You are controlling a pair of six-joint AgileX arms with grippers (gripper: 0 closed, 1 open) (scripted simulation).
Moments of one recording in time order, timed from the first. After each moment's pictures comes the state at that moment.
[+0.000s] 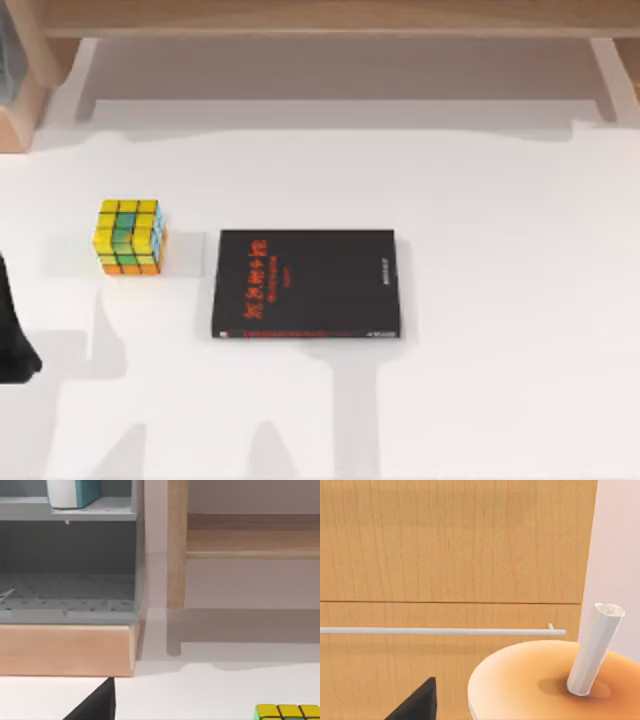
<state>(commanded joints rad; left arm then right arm) 0.00 0.00 0.00 0.00 0.00 0.00 -0.82 1.95 0.77 1.21 -0.79 0.03</state>
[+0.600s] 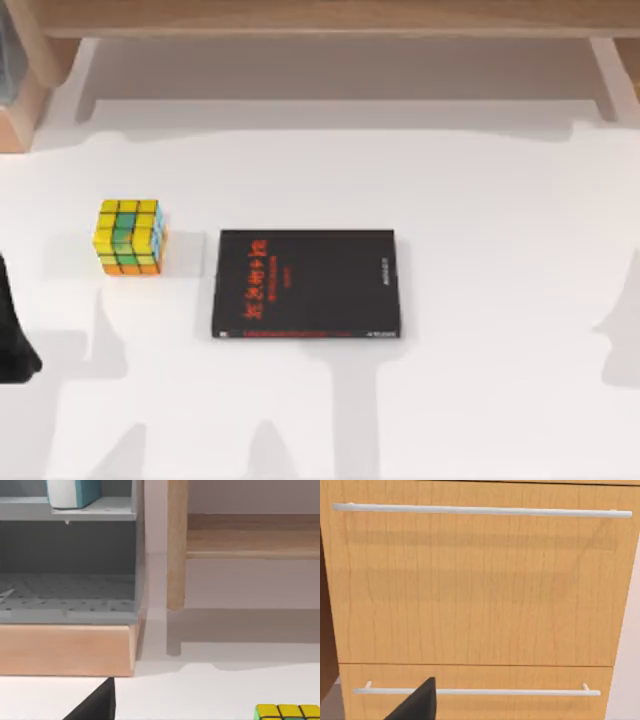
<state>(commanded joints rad) 0.00 0.00 0.00 0.00 0.00 0.00 -0.72 1.66 0.67 1.04 -0.67 0.02</state>
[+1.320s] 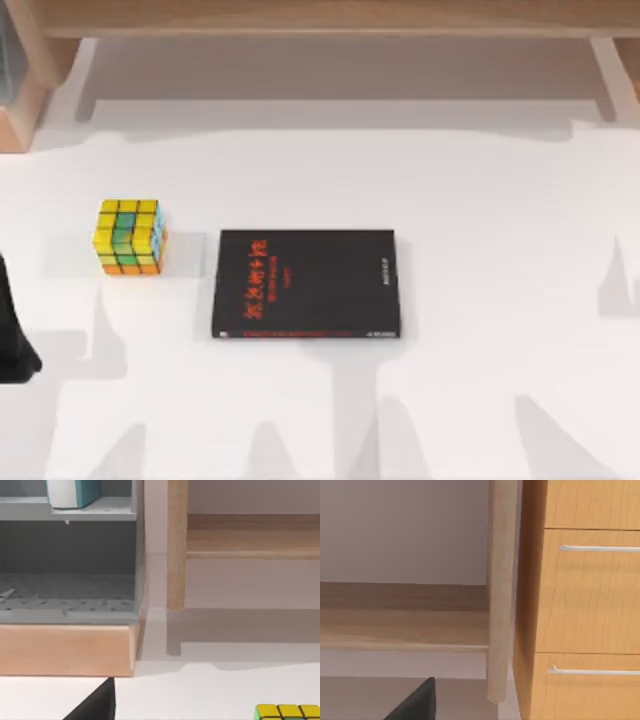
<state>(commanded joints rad) 0.00 0.00 0.00 0.00 0.00 0.00 -0.22 0.46 0.21 0.33 -0.22 0.00</state>
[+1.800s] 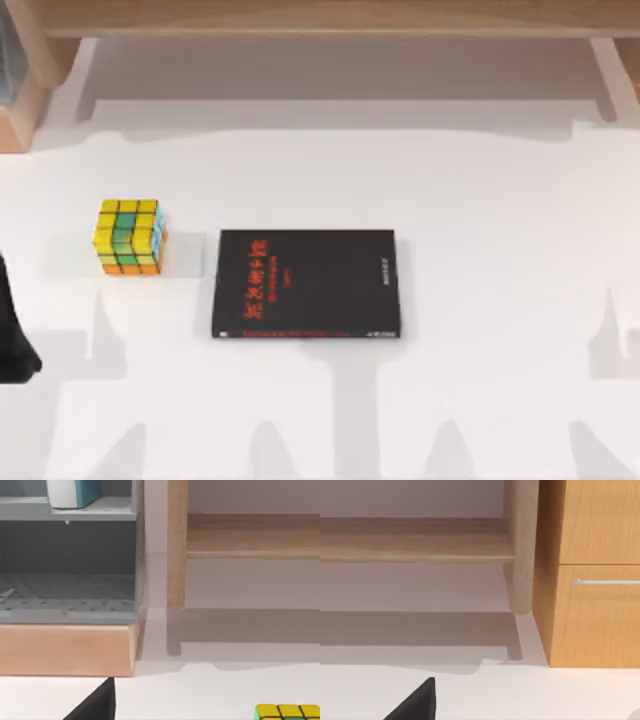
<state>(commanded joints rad) 0.00 0.00 0.00 0.00 0.00 0.00 -0.01 0.01 0.00 0.01 -0.01 0.00</state>
